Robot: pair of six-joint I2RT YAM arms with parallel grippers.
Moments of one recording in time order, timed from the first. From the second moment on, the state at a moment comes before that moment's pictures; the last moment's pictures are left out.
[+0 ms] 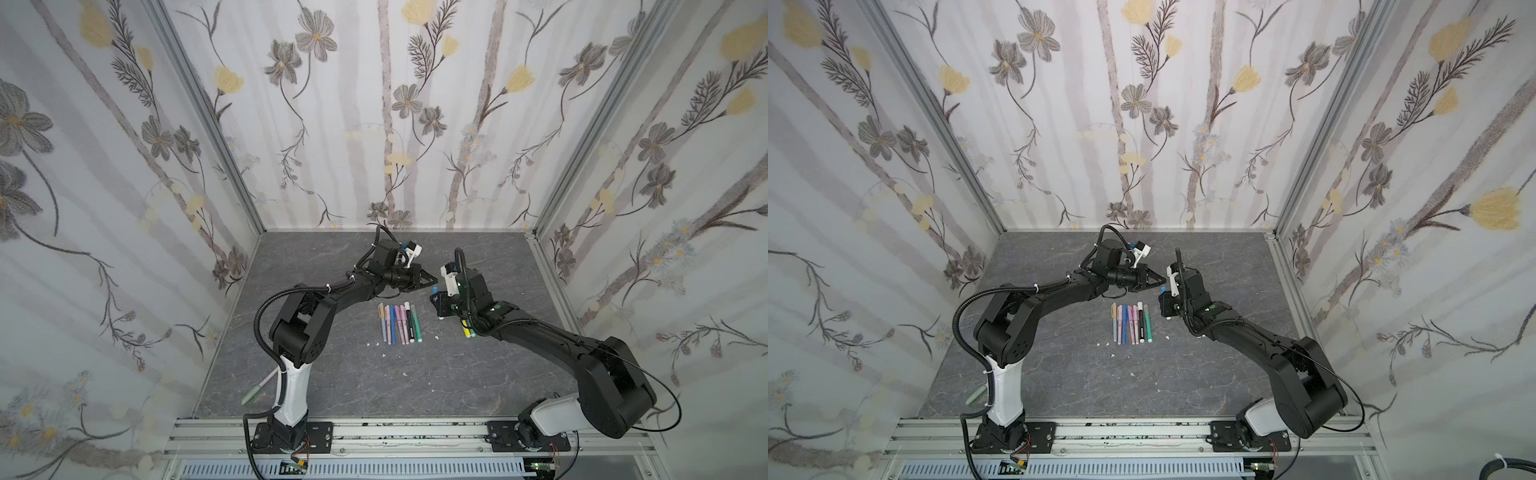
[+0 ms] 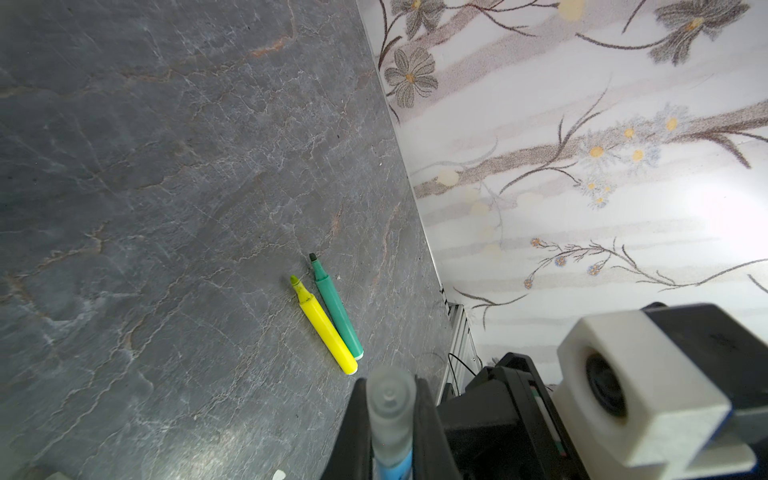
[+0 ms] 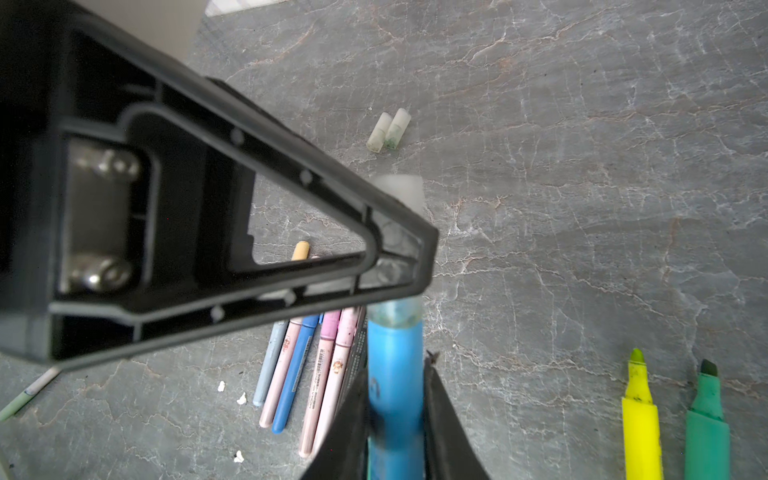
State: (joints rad) left arm -0.57 2.02 1.38 0.15 0.83 -0.81; right arm 0.56 1.45 0.85 -0.07 -0.11 0.40
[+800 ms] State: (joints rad) left arm -0.48 2.09 1.56 0.10 0.80 -0.79; right arm 0.61 1.36 0.70 -0.06 -0.11 0.44
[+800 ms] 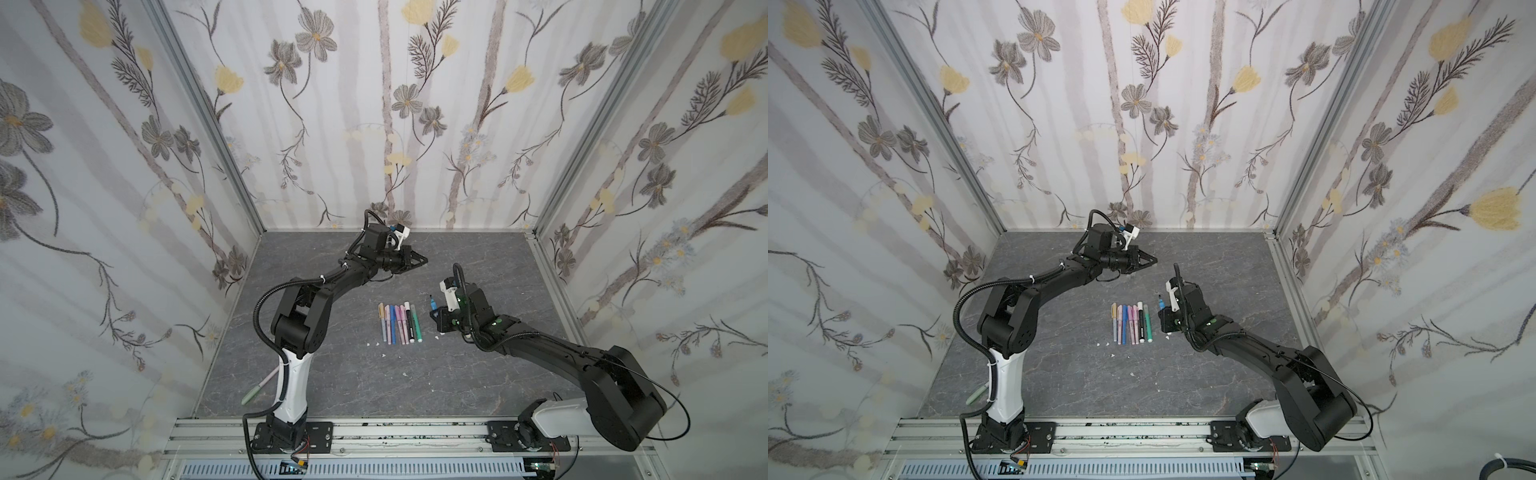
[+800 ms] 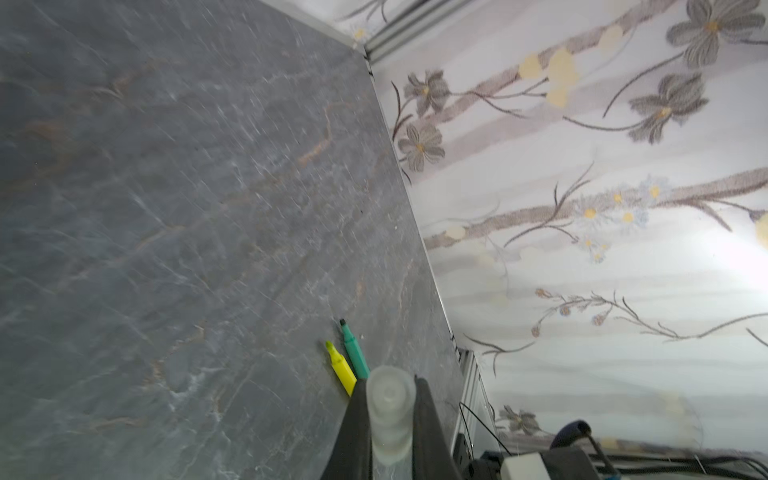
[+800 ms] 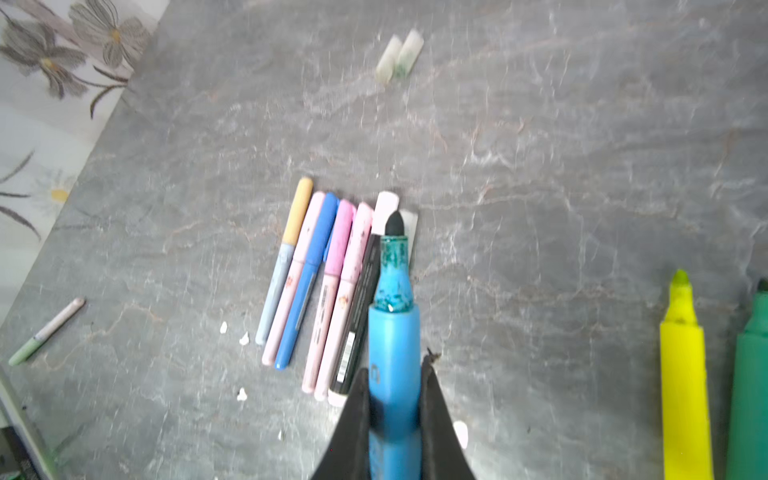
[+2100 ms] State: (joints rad) left arm -0.23 1.92 1.23 0.02 0.73 -0.66; right arm 0.60 1.66 0.86 -0.34 0.33 0.38
